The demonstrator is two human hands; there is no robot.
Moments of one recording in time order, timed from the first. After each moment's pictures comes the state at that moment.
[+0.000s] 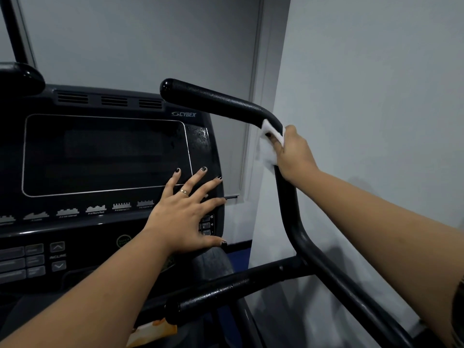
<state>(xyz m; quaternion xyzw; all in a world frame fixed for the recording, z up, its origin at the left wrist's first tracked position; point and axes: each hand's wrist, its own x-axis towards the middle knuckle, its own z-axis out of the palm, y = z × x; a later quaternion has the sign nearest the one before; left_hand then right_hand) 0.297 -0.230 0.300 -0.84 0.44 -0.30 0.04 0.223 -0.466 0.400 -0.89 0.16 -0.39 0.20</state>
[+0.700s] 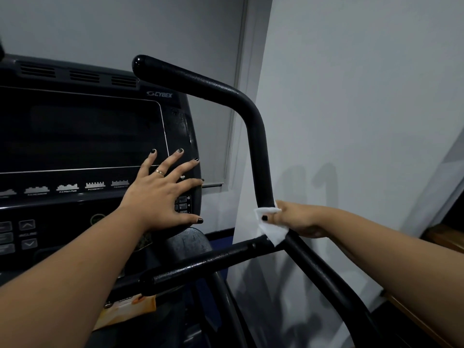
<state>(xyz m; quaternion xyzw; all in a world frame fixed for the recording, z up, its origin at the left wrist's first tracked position) 0.297 -0.231 0.298 -0.85 0.43 -0.31 0.04 0.130 -0.502 0.300 -0.85 0.21 0.07 0.49</state>
